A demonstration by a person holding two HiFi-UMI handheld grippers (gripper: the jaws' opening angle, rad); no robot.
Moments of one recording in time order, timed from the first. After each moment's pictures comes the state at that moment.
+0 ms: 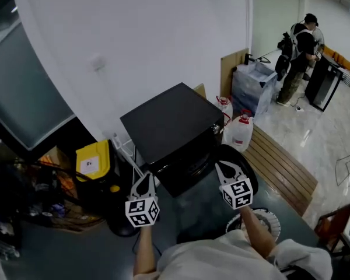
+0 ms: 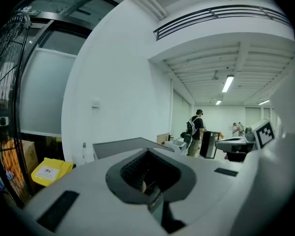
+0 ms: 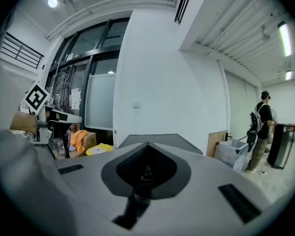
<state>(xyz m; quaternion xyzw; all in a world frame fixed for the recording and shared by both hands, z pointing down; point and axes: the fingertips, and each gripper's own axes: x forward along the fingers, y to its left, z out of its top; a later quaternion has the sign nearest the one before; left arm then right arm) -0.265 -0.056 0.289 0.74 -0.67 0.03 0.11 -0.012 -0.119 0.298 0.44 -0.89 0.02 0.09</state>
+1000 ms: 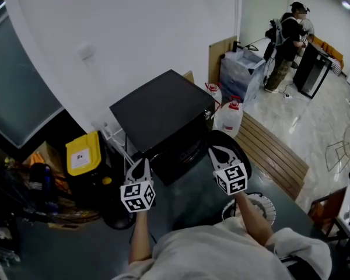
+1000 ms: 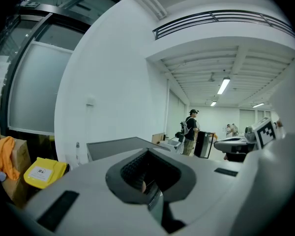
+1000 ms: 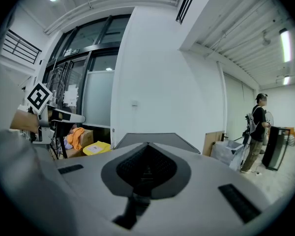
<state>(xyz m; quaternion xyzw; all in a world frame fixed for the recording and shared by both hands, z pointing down) -0.269 -0.073 0.288 0.76 -0.64 0.03 0.11 -0.026 -0.116 0.292 0.46 -0.88 0.02 0.11</state>
